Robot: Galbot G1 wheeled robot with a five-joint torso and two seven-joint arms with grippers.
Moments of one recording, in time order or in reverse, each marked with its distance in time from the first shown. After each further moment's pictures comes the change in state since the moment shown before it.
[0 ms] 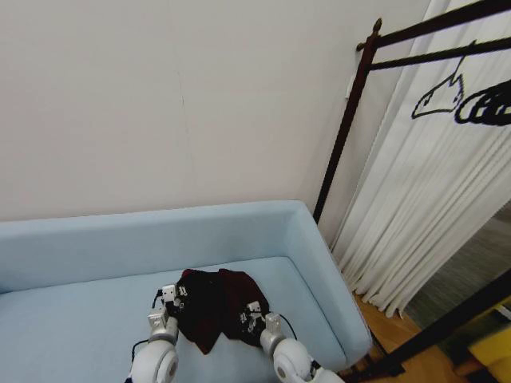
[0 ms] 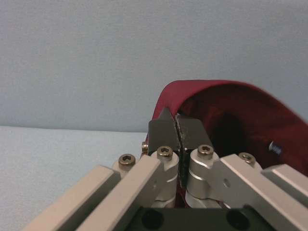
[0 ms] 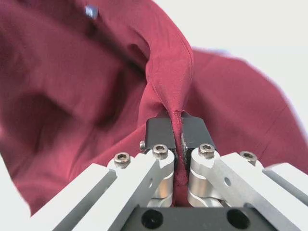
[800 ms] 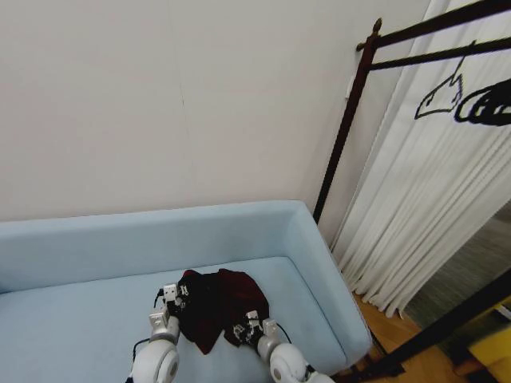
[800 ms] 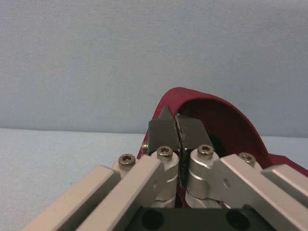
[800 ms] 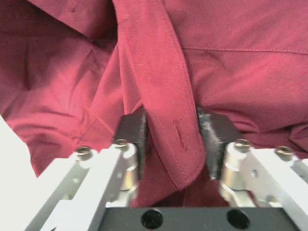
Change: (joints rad) left arm -0.009 0.000 0.014 -0.006 -0.003 0.010 -0.003; right arm 0.000 0.050 -0.068 -0.164 0.127 -0.051 -0.021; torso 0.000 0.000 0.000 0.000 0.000
